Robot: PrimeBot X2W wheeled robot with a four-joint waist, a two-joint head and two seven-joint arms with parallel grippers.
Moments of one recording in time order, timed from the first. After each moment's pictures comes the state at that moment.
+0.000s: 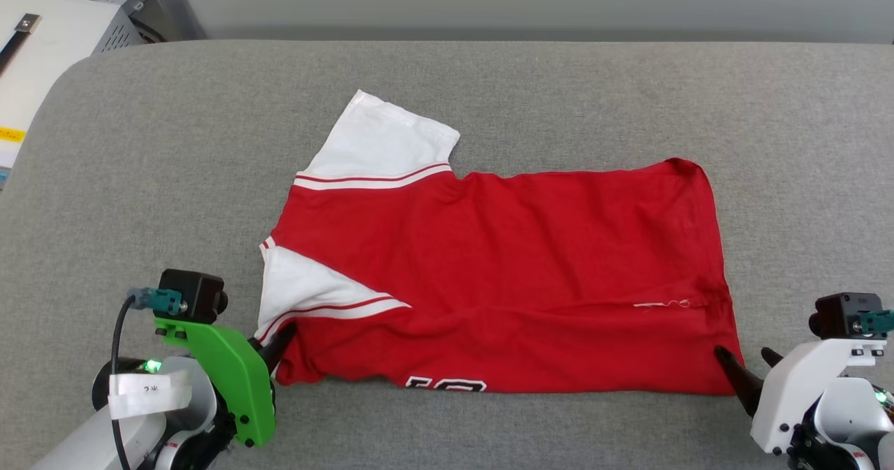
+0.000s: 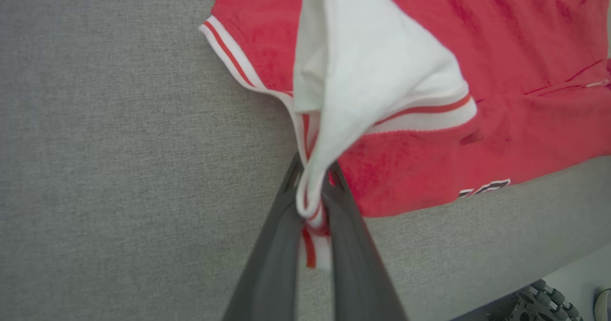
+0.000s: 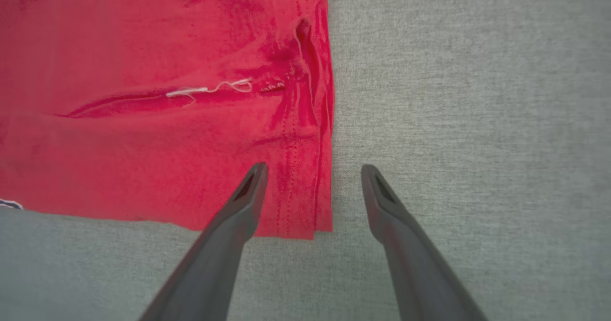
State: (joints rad) left arm -0.27 0.75 -0.67 -0.04 -1.04 0.18 0.29; right arm 0.02 -0.15 -0.11 -0.06 0.37 0.14 0.65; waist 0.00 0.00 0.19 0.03
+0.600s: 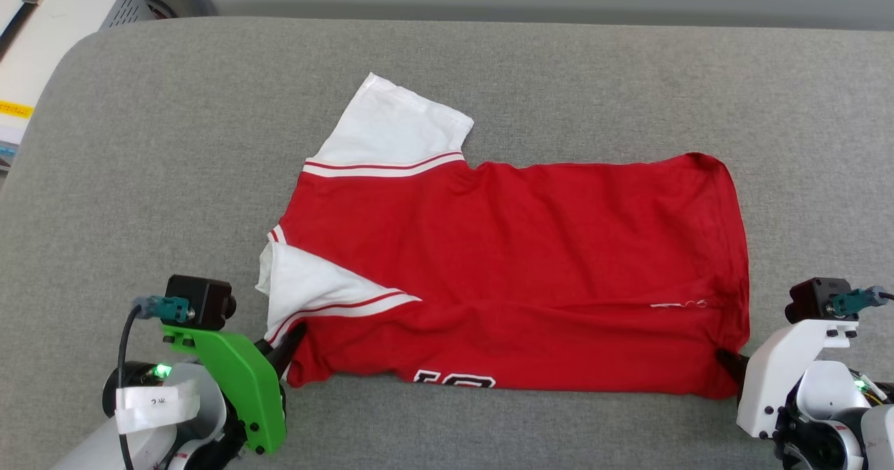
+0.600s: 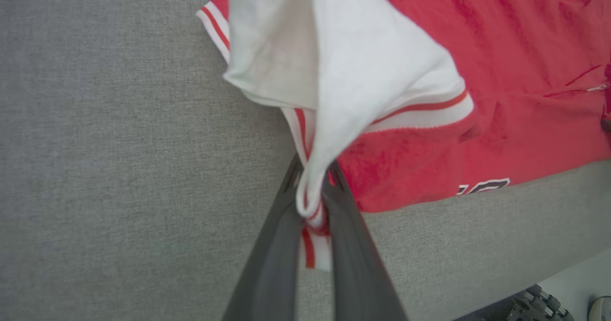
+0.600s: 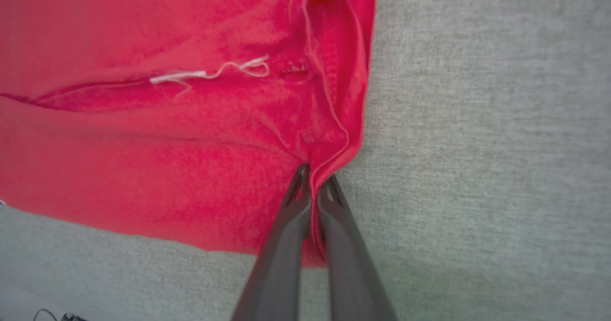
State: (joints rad) left arm -0.25 0.75 -0.67 -0.10 -1.03 0.21 0.26; right arm -0.08 -0.16 -0.05 0.10 0.42 0.13 0.75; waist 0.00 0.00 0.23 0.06
